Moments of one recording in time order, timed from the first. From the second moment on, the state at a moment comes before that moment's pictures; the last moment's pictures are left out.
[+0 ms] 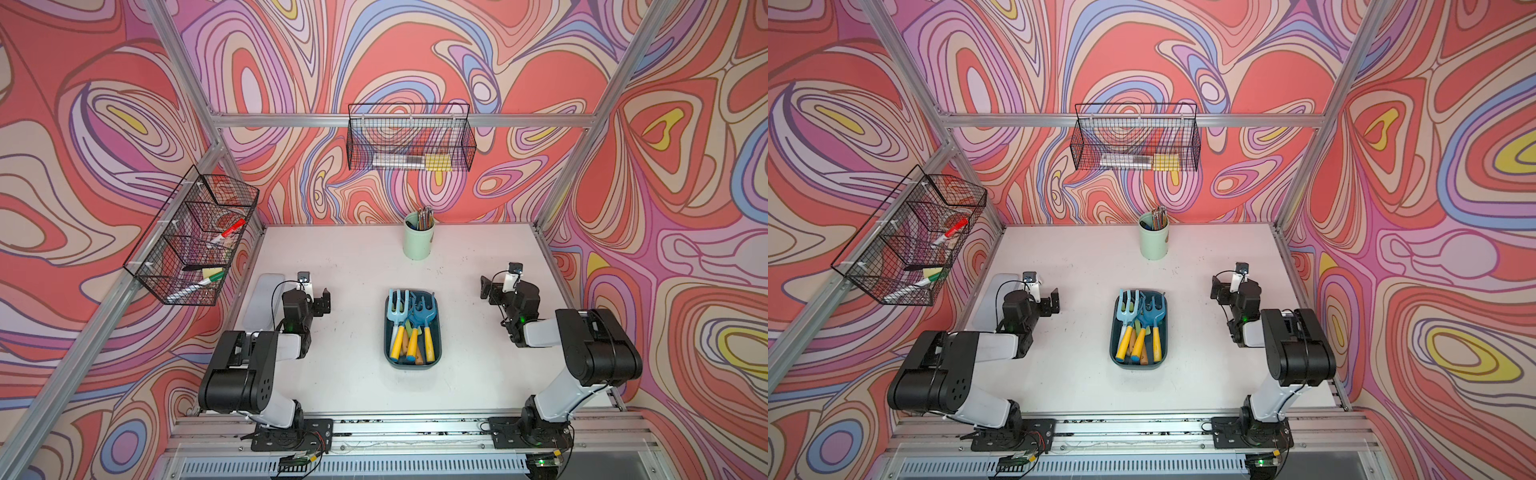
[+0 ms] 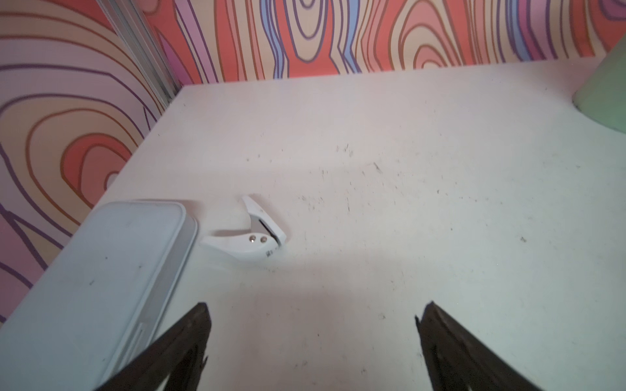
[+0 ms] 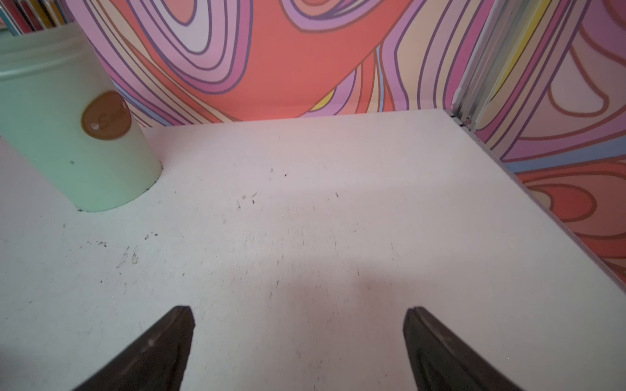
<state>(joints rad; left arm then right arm) -0.02 1.52 0.43 0.66 -0.08 0.05 -0.02 1.68 0.49 0.85 -0.02 0.03</state>
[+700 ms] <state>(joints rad) -0.56 1.37 1.11 -0.47 -0.31 -0.19 0.05 1.47 0.74 0.13 0.09 0.24</state>
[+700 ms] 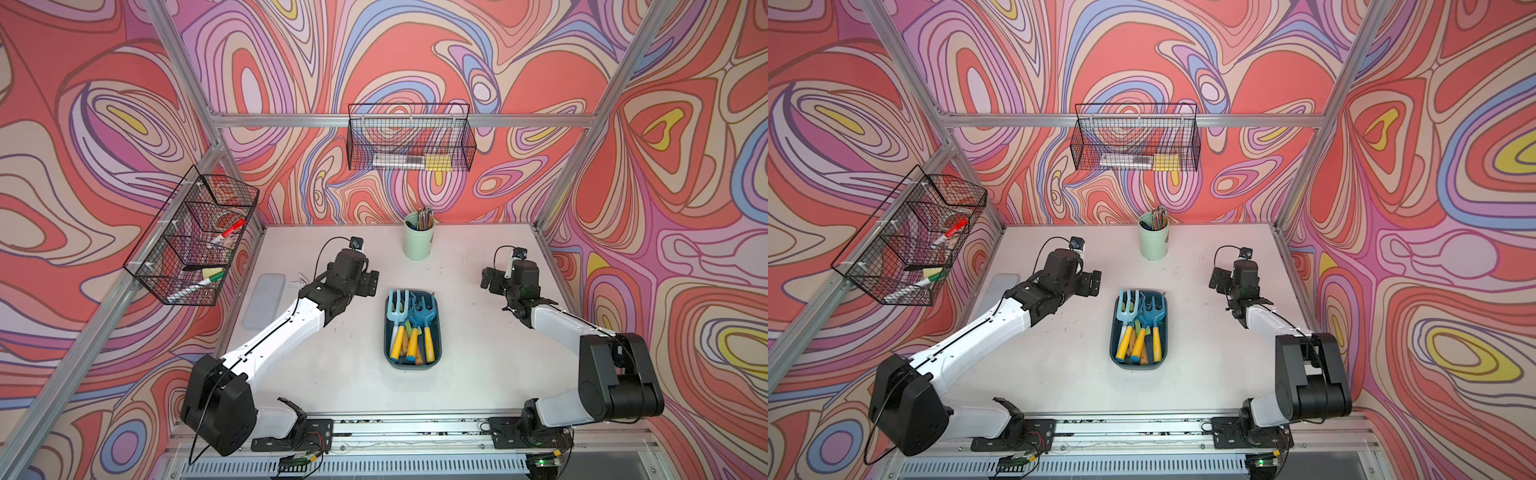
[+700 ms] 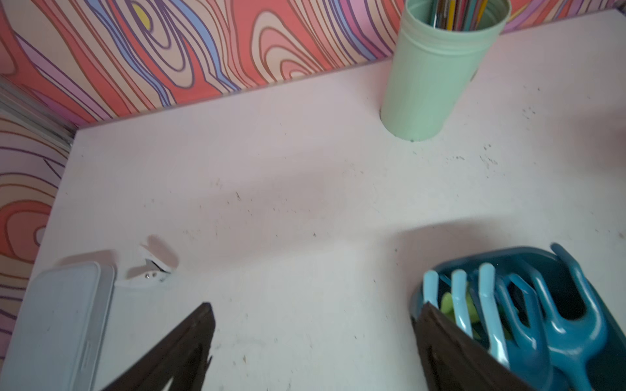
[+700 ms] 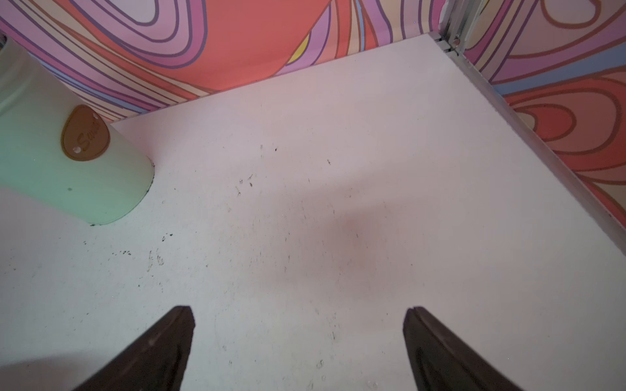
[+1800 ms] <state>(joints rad) -0.95 1.74 1.34 -0.94 -0.21 -0.62 0.15 1.41 0.83 -0.15 0.17 0.32</state>
